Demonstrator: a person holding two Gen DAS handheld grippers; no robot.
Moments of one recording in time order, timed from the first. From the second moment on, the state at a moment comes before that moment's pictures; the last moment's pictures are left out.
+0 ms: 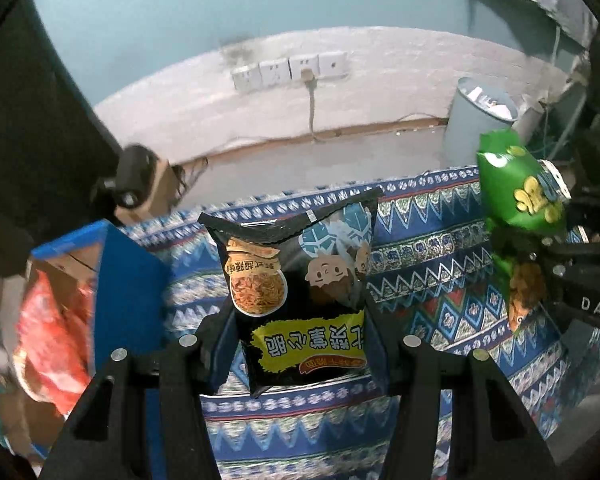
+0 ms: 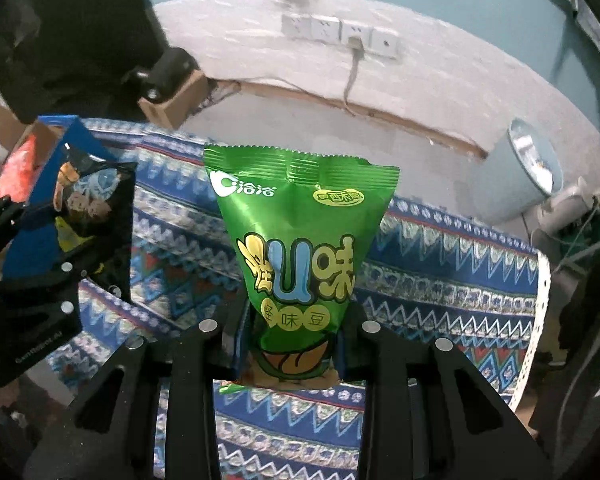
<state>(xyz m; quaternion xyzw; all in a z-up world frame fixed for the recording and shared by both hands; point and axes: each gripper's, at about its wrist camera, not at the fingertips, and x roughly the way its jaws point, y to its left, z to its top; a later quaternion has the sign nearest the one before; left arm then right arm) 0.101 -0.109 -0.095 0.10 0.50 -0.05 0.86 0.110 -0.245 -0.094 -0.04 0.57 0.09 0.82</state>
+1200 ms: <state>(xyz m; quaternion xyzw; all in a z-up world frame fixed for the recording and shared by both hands) 0.021 0.053 -0.017 0.04 0.43 -0.04 0.90 0.091 -0.100 -0.026 -0.11 0.49 0.21 0.84</state>
